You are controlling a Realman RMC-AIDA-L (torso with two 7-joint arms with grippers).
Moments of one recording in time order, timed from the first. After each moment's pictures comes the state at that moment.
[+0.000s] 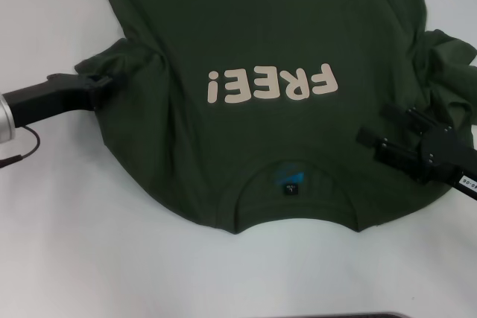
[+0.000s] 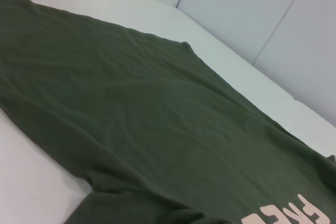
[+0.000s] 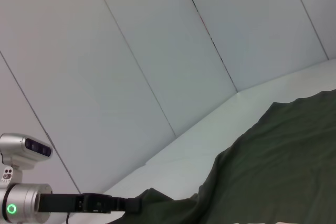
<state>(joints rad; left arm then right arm) -0.49 -2.16 0.48 0.66 2.14 1.32 -1.62 0.27 2.09 -0.22 -0.24 -2.05 -1.66 1.01</state>
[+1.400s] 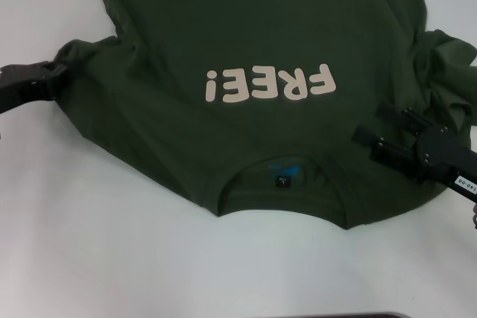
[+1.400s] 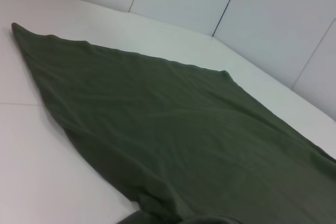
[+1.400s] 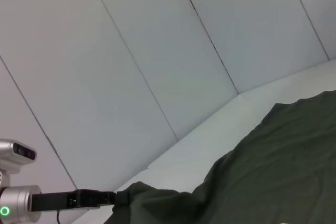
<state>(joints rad) -0.43 -2.14 0.45 0.73 2.09 1.32 -1.59 0.28 2.09 -0.21 -0.22 -2.05 -1.65 1.00</state>
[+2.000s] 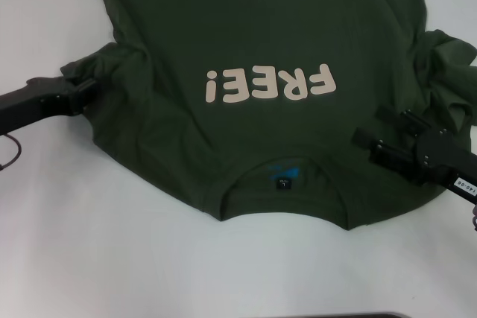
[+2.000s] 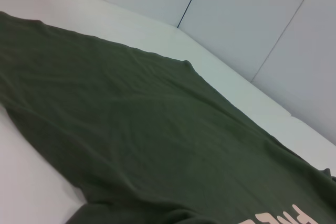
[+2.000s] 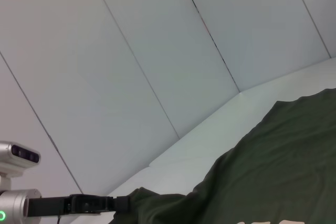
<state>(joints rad) -0.43 -2.15 0.46 0.70 2.09 1.39 -1.59 0.27 2.09 -0.21 -0.22 -2.06 -1.65 1.00</state>
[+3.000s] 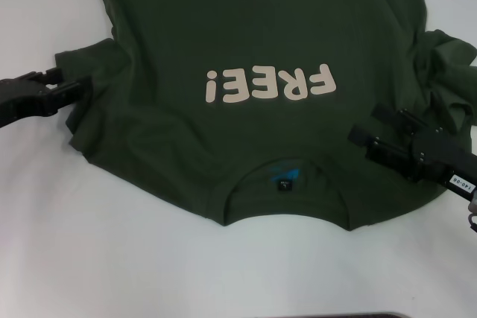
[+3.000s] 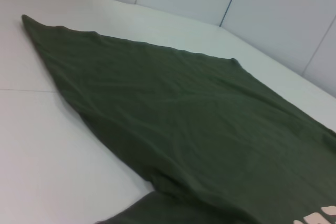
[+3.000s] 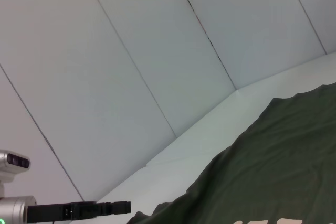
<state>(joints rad) -0.41 -2.14 0.45 0.70 2.09 1.28 -1.52 0.28 2.09 -0.21 -0.20 -2.05 -1.63 1.01</state>
